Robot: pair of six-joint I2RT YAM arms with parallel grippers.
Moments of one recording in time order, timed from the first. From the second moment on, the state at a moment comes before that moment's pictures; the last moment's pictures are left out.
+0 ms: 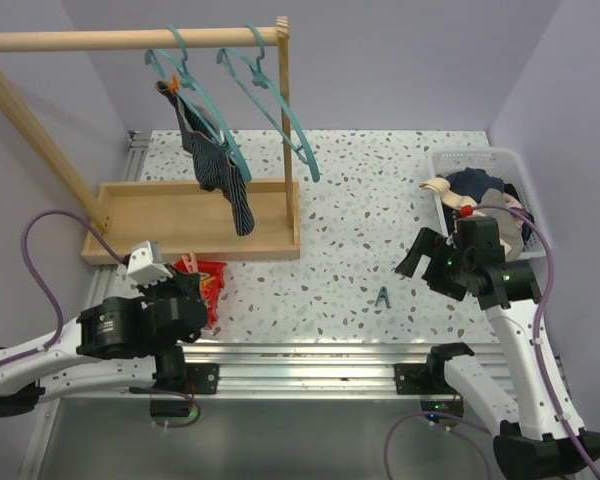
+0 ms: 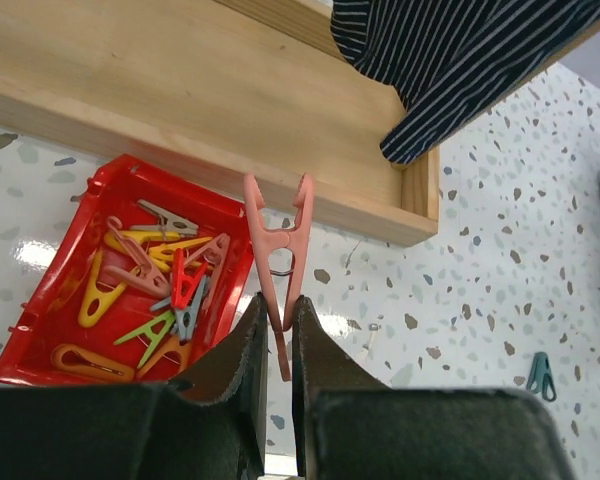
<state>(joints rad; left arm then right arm) -1.29 0.56 0.85 -1.28 -1.11 -1.41 0.14 0.81 1.00 -1.12 -0.12 0.58</state>
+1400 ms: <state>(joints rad) -0.33 0.95 0.74 -0.76 -0.27 -0.62 0.14 0.87 0.94 -1.12 -0.13 0.53</state>
